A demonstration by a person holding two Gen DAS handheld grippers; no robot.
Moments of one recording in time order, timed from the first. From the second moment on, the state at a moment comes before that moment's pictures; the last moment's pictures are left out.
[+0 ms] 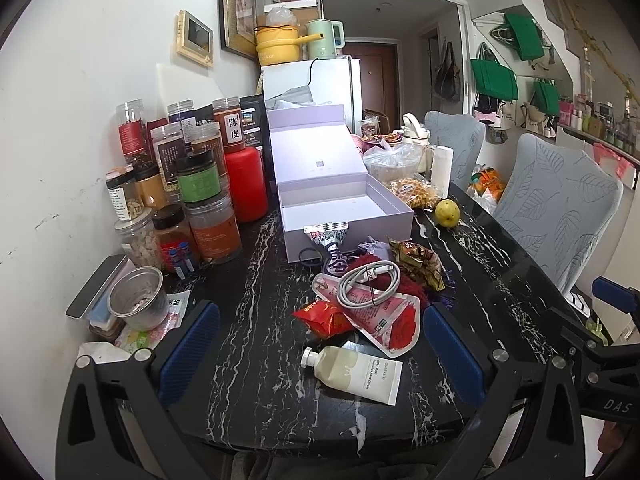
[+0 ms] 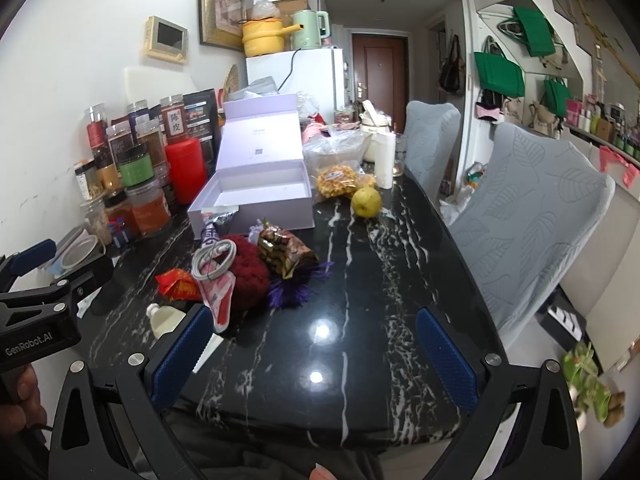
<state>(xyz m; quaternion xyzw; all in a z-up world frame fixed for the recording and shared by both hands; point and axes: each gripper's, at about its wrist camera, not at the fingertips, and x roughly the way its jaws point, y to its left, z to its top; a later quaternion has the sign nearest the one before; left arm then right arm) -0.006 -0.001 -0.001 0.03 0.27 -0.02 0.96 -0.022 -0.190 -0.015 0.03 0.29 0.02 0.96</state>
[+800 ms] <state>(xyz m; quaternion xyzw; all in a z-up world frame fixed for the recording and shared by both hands) -0.005 0.001 -0.006 0.03 0.27 -0.01 0.96 -0.020 -0.186 -0.020 0.02 0.29 0.03 0.96</state>
